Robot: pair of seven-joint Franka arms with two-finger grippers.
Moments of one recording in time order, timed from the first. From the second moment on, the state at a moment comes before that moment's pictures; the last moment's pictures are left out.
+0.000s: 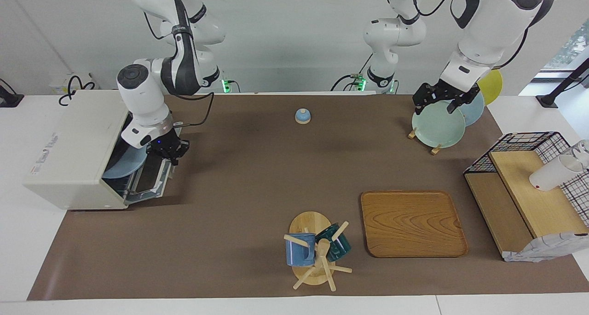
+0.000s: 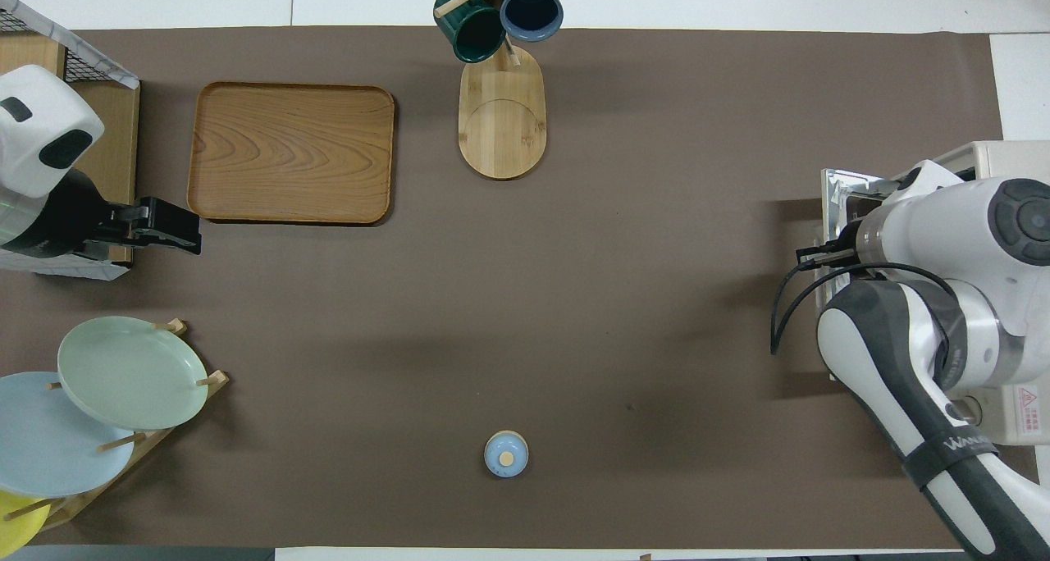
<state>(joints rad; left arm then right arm) -0.07 -0.02 -0.09 -1.65 -0.03 1.55 -0.13 0.05 0.04 -0.03 -2.21 -0.04 2.32 -0.10</state>
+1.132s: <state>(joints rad) -0.07 -0.02 -0.09 -1.65 -0.03 1.55 -0.13 -0.01 0.03 -0.05 -2.13 -0.04 2.14 -0.03</state>
